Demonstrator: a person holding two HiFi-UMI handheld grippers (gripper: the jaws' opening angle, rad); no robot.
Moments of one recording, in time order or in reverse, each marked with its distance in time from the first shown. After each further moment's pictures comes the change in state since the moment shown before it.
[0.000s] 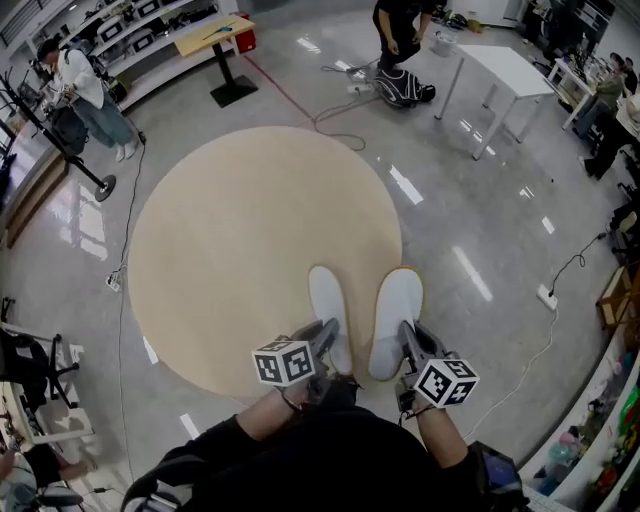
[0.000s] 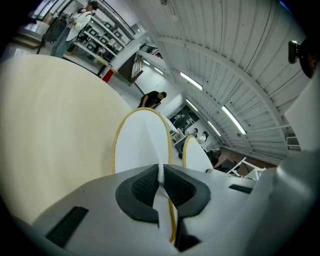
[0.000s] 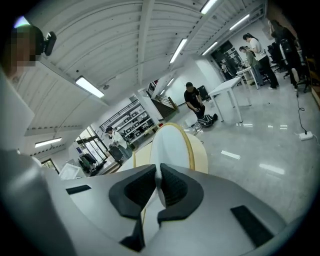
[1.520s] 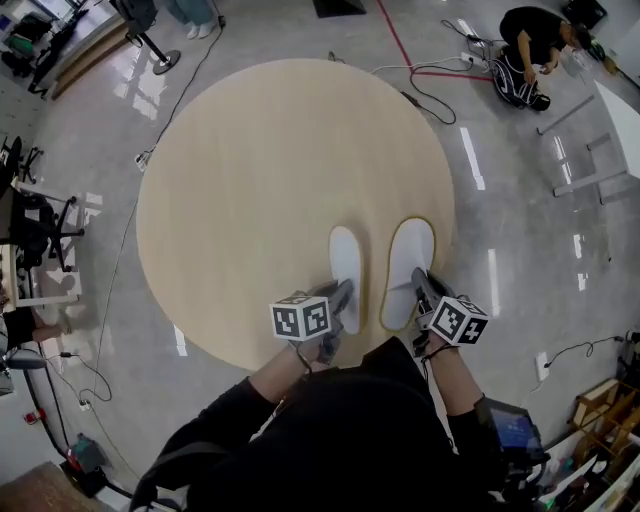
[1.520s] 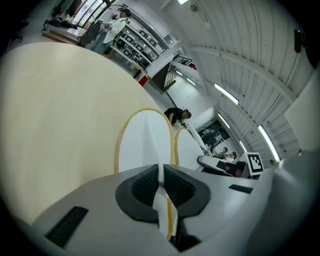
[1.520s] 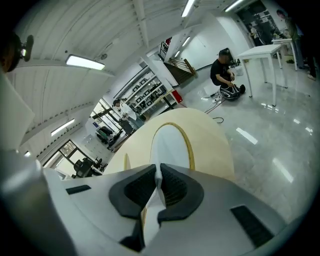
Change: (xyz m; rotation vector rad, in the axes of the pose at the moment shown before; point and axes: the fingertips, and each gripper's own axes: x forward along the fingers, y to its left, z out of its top) left arm 0.141 0.123 0.099 -0.261 -0.123 0.283; right arm 0.294 -0.092 0.063 -0.062 0.435 0.197
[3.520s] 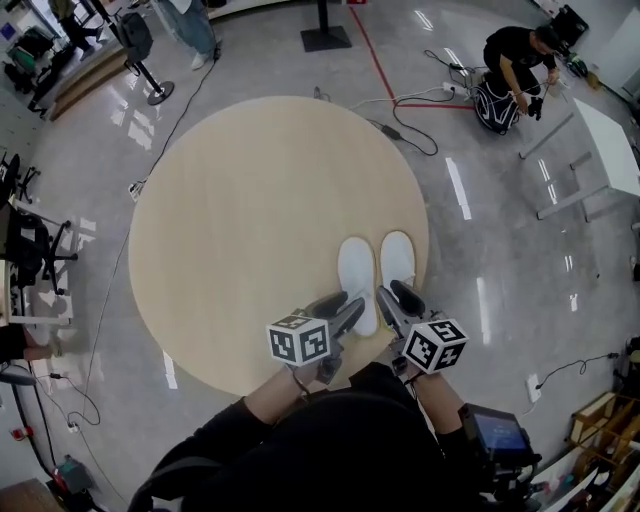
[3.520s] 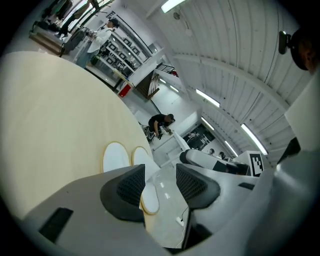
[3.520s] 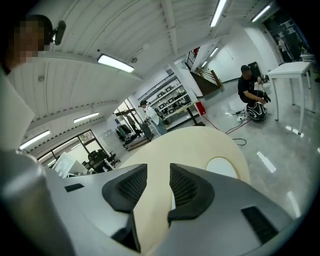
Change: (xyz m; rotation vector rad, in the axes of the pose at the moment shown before) left arm 0.019 -0.100 0.024 0.117 -0.095 -0.151; right arm -0.029 0.057 0.046 -0.239 -0.093 0.187
